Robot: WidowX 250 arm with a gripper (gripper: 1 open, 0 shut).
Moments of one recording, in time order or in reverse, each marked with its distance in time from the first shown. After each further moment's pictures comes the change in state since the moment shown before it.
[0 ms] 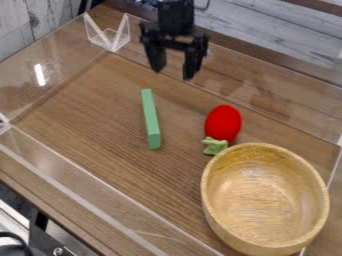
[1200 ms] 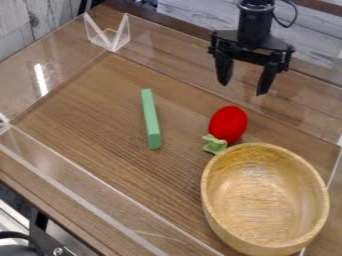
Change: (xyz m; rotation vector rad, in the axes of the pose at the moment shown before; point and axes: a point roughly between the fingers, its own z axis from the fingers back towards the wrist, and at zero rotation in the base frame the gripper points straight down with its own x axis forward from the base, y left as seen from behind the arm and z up) arm 0.007 -0.112 -0.010 0.021 0.019 -0.003
